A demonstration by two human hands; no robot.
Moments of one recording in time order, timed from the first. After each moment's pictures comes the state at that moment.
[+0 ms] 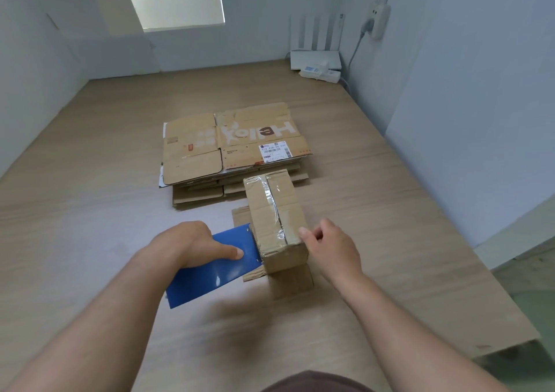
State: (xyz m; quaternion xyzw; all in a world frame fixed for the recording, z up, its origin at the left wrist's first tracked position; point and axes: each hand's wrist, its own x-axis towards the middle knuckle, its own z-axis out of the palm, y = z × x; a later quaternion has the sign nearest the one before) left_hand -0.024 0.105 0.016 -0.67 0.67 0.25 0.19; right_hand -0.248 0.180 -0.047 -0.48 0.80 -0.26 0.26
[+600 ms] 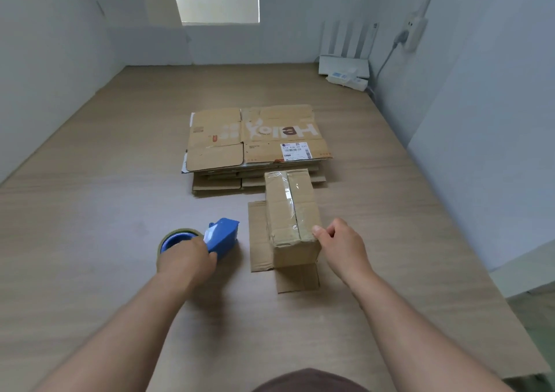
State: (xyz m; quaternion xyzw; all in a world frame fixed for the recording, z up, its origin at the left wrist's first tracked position) left_hand 0.007 0.144 -0.049 -0.74 0.64 0.11 0.15; right_hand -0.249 0.172 -0.044 -0.50 0.78 -0.25 0.29
